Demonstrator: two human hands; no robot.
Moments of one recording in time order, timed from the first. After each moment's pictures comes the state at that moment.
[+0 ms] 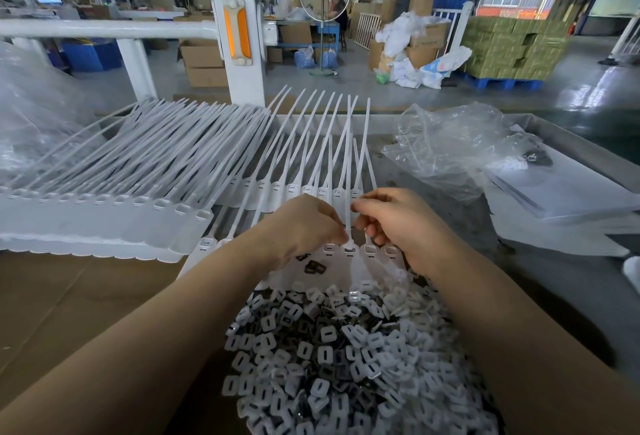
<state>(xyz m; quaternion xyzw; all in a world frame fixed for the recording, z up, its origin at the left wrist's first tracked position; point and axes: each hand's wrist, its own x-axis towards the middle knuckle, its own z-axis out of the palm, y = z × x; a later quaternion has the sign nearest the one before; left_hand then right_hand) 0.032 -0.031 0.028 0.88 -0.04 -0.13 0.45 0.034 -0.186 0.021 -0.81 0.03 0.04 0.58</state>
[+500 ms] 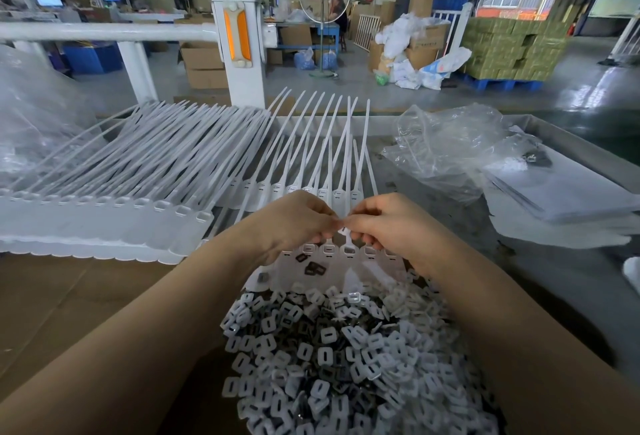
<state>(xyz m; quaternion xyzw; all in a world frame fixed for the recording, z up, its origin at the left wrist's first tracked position) 0.037 -0.018 0.034 0.87 -0.08 -0.15 0.46 0.032 -0.188 0.021 -0.87 -0.03 0.08 0.49</state>
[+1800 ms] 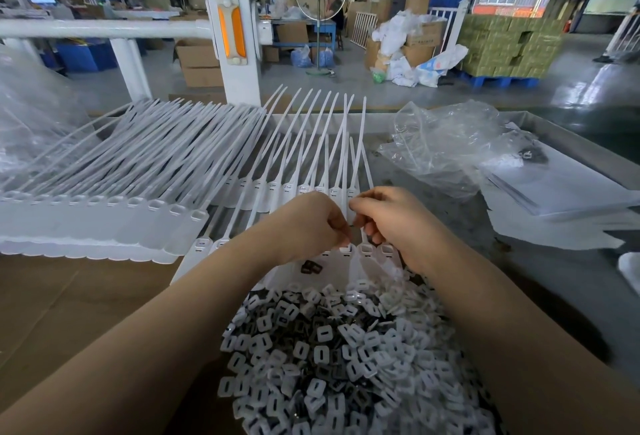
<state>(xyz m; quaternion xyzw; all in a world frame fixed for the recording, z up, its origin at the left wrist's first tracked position) 0.036 -0.034 0.028 0.93 -0.15 -0.10 0.31 0.038 -0.187 0.016 -0.82 0.03 0.03 0.57</state>
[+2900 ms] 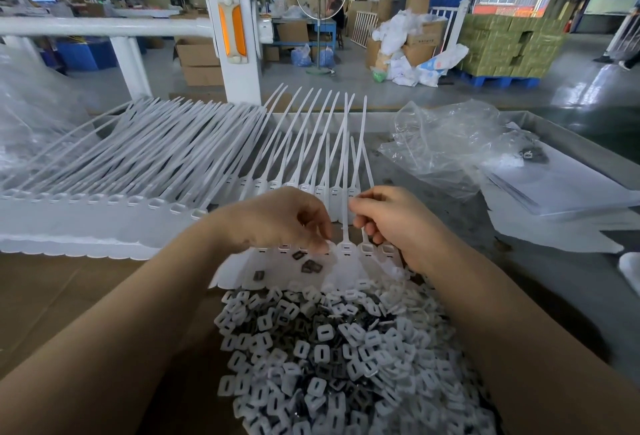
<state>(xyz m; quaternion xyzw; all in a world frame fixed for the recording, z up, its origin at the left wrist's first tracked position) 0.042 0.003 0.039 0.89 -0.21 -0.19 0.36 0.038 -0.188 0.016 -0.83 0.02 0.04 0.55</state>
